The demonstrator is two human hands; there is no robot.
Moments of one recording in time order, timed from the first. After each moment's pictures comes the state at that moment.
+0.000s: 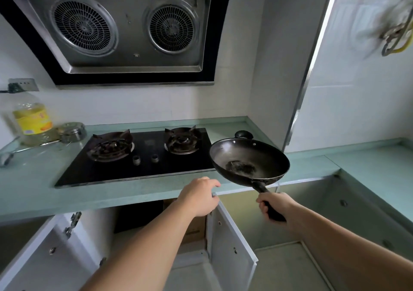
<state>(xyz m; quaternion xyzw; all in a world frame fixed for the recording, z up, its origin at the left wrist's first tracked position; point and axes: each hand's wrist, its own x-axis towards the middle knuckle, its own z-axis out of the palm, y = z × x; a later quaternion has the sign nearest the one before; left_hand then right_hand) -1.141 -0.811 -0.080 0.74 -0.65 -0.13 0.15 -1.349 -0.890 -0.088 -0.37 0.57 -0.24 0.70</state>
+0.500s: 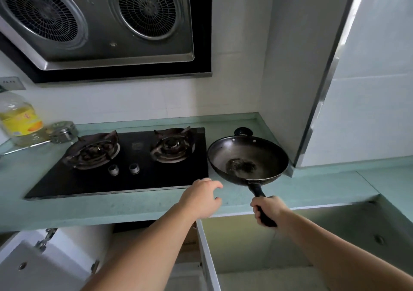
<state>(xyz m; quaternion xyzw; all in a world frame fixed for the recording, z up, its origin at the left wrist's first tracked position) -1.177 -1.014 -0.109 0.78 -0.59 -0.16 0.13 -1.355 -1.115 -0.149 -0.41 0.56 -0.17 0.70</state>
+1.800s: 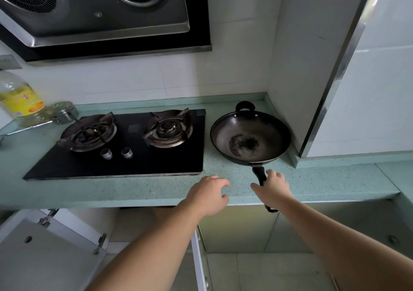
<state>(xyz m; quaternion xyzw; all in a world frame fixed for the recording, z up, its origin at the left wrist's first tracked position) -1.214 -1.078 -0.153 0.80 -0.57 -0.20 0.09 -1.361 -1.202 -0.187 -0.75 0.58 -0.04 0.31</state>
